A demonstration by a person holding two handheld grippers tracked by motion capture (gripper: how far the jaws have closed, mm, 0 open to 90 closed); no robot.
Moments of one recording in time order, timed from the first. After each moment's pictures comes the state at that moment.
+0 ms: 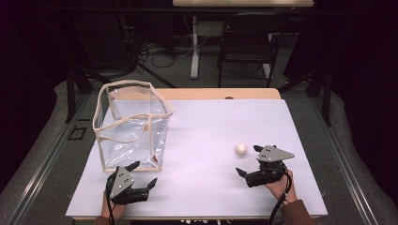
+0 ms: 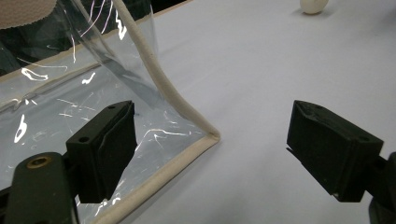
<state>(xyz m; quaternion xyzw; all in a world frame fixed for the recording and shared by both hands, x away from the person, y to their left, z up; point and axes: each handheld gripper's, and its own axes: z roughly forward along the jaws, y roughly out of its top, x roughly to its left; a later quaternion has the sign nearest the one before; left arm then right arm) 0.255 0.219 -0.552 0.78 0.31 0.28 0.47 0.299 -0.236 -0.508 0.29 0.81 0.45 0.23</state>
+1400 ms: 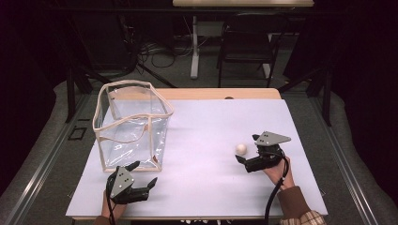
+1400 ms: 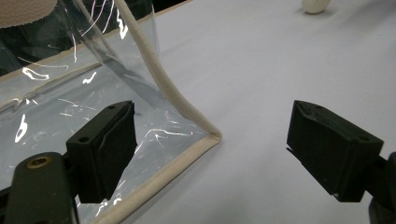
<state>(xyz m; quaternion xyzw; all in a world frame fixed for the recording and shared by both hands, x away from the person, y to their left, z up) 0.256 0.219 -0.553 0.78 0.31 0.28 0.47 0.339 -0.238 -0.501 0.31 0.81 0.44 0.22</state>
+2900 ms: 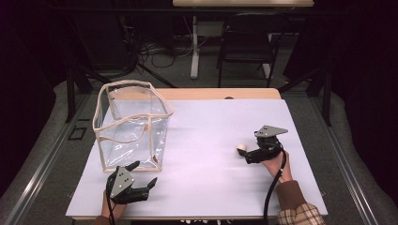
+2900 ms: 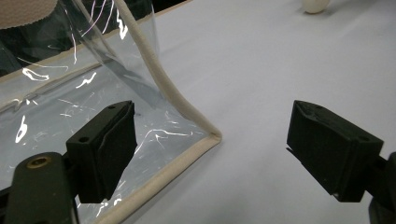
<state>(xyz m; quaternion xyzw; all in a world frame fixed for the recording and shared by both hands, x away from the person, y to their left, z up) 0.256 0.219 -0.552 0.78 0.31 0.28 0.47 0.372 -0.248 -0.520 0.35 0.81 0.42 0.21</state>
